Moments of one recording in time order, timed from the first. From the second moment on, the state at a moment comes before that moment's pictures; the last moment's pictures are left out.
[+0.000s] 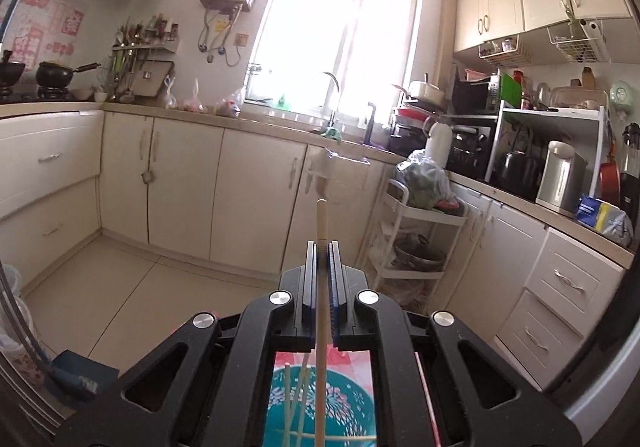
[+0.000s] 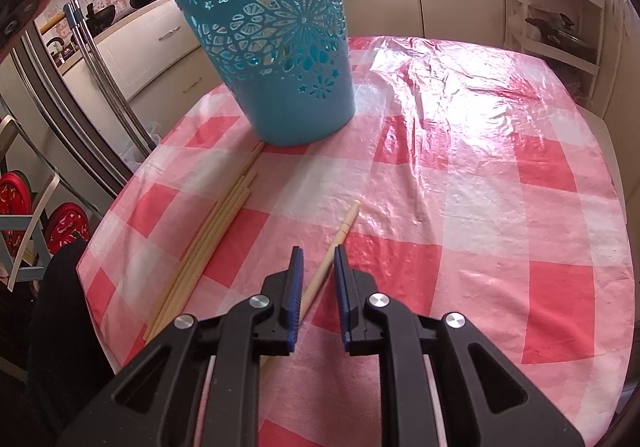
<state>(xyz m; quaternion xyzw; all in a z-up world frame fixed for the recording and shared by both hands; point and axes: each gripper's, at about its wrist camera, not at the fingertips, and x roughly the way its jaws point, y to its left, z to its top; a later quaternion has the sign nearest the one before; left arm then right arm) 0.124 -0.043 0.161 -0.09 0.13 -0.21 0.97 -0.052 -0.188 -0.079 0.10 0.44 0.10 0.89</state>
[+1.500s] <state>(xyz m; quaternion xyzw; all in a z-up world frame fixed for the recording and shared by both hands) 0.018 0.092 -0.002 -0.09 0.32 -0.07 0.94 -0.052 -0.152 -0.070 -0.04 0.50 0.09 0.86</state>
